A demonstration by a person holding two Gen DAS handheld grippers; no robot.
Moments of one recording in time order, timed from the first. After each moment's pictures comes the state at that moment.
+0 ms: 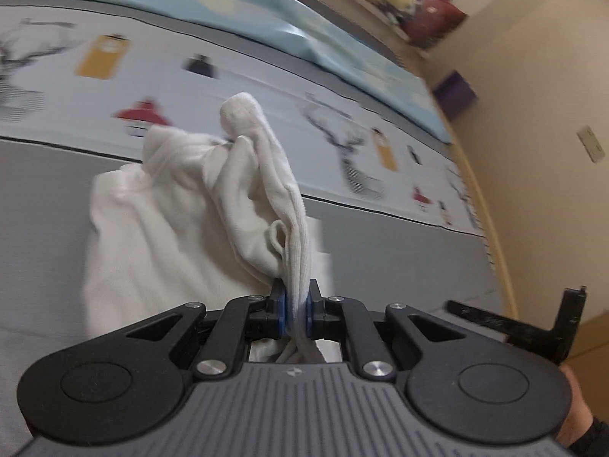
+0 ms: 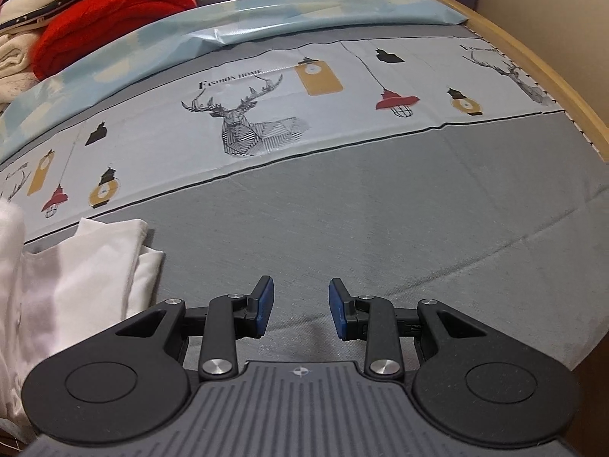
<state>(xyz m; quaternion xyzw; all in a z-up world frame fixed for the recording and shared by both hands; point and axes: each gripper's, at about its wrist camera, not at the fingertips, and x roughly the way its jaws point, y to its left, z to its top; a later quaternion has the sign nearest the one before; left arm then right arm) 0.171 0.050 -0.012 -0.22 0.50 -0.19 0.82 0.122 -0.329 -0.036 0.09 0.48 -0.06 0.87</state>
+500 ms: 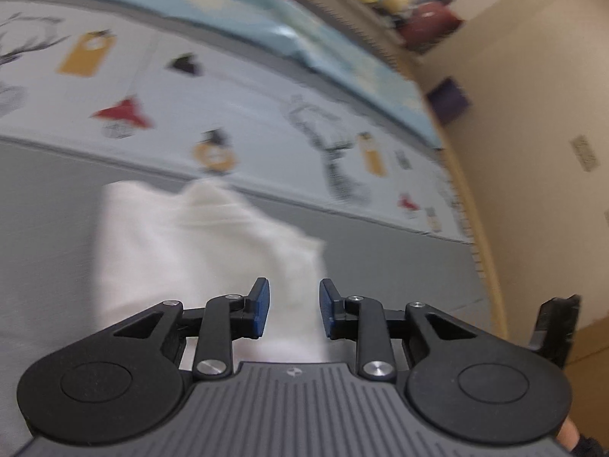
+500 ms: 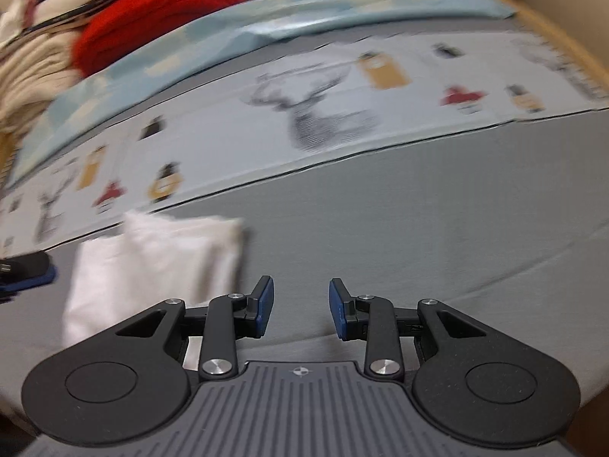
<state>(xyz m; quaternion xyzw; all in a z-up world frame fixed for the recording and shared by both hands) 0.176 0.050 -0.016 -0.23 0.50 -0.18 0.81 0.134 -0.286 -0.036 0.13 0.49 0.03 0.86</state>
